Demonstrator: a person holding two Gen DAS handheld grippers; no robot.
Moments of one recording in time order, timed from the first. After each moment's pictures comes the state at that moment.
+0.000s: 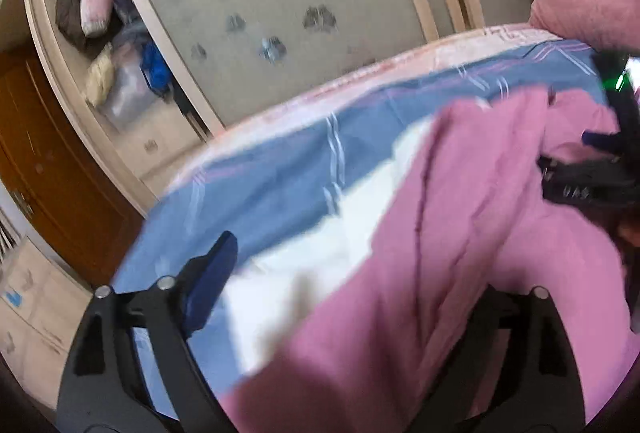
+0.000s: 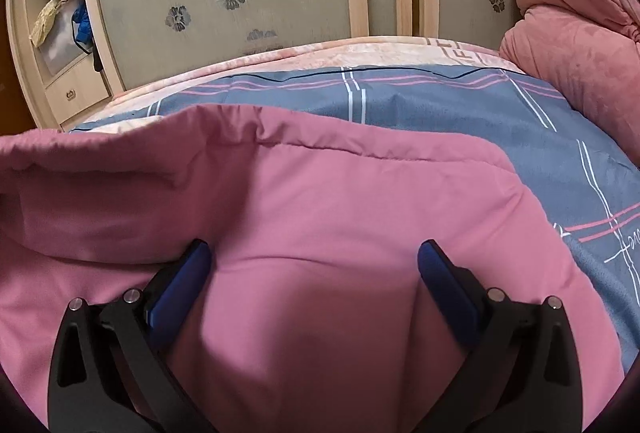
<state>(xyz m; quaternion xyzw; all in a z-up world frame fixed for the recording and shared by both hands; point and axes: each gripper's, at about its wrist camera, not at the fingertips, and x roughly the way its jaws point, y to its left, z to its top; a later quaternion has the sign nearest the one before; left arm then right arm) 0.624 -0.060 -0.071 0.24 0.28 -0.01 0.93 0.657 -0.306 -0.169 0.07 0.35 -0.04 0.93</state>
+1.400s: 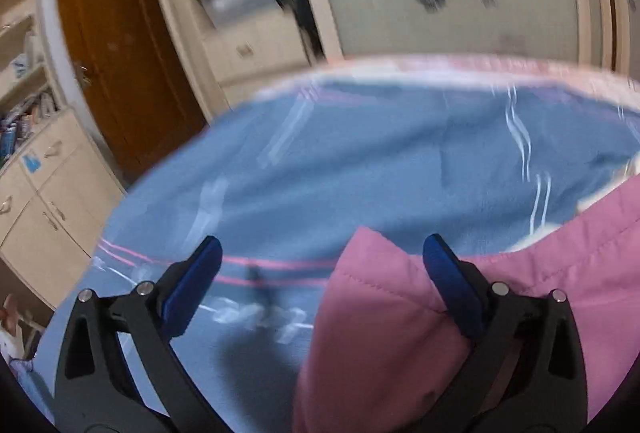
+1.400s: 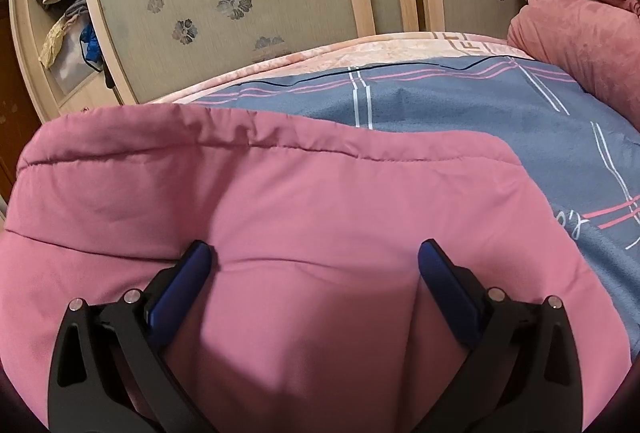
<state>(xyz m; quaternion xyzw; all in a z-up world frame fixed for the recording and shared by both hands) 0.700 0.075 -0.138 0.08 0.30 0.20 0.93 0.658 -0.317 -0.174 0.11 0.34 -0.02 0.93</state>
